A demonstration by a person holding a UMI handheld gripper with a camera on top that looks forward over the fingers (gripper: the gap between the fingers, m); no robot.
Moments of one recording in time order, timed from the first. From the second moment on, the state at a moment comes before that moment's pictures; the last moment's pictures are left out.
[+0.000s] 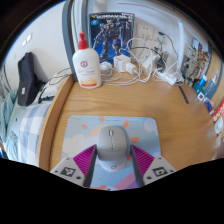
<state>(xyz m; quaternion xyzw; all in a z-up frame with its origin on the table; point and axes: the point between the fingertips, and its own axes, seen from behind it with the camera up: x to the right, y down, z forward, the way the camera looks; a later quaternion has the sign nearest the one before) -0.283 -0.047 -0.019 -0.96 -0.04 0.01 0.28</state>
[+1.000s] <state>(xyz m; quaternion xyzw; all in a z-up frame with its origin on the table) 0.070 -0.126 0.300 -0.88 0.04 -0.04 0.48</state>
